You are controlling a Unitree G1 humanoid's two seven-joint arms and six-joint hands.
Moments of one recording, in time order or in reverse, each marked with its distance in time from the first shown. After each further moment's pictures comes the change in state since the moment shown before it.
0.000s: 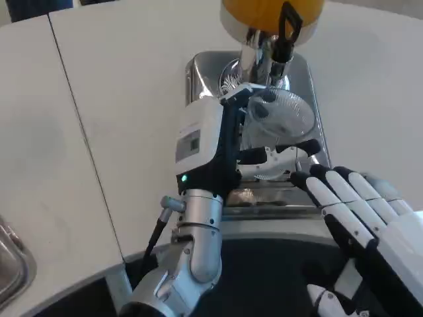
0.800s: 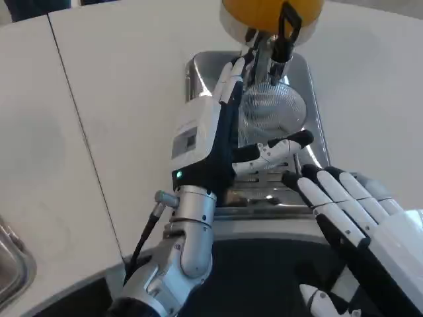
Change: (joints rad) left arm -0.011 0.040 0.004 0.008 -0.029 -0.018 -0.060; right arm -0.026 -0.004 0.026 0.021 0.000 -0.002 0.000
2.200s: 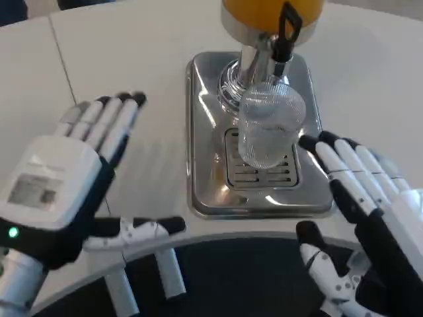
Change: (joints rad) left arm 0.766 0.564 0.340 -1.062 0.280 0.114 -0.412; right arm -0.064 0.134 0.091 0.050 -0.045 0.054 -0.097
